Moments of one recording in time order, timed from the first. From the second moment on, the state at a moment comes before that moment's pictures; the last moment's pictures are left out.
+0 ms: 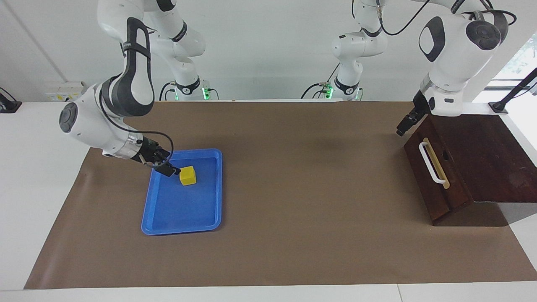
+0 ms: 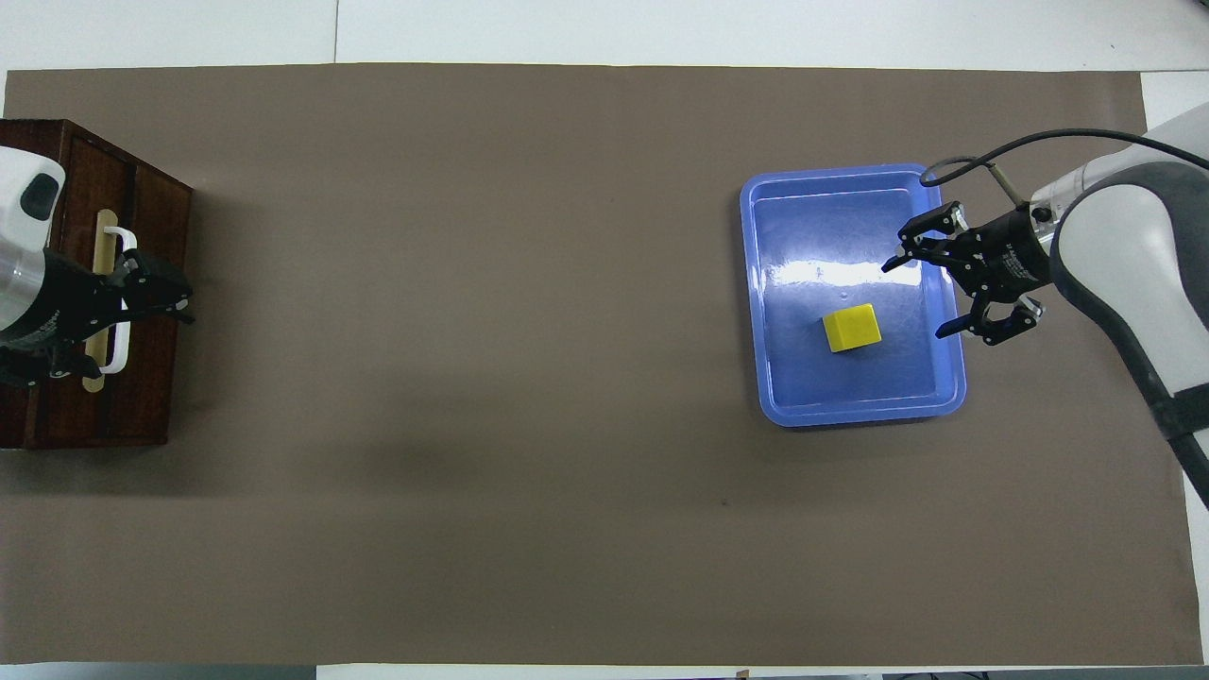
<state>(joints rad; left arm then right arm) 0.04 -0.06 -0.14 -1.78 0.03 1.61 -0.54 -0.05 0.20 0.00 -1.75 0.34 1.73 0.63</state>
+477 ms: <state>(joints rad) 0.03 -0.03 -0.14 -1.78 0.01 1.59 -0.27 0.05 0.03 0.01 -1.70 0.06 1.66 0.15</state>
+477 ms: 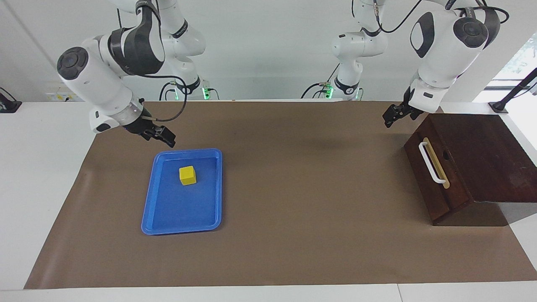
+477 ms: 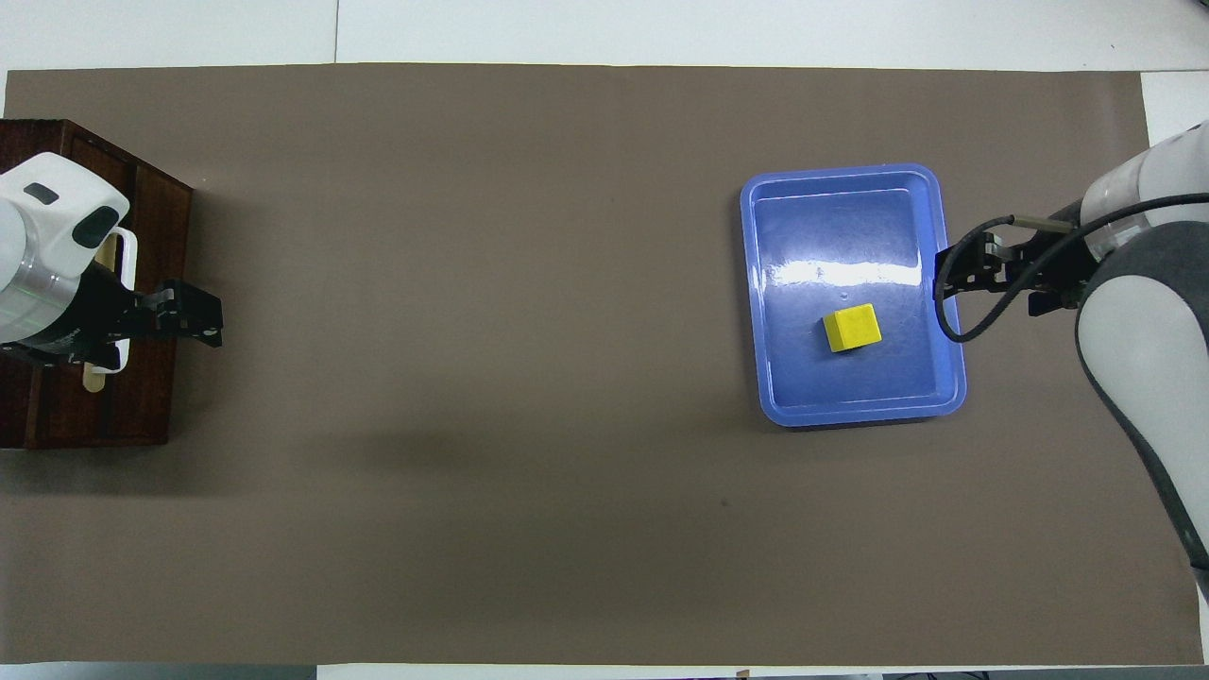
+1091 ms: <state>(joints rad) 0.01 0.00 -0.15 -1.71 -0.01 1.56 -0.25 0.01 -0.07 0.05 -1.68 -0.03 1.51 -0.03</state>
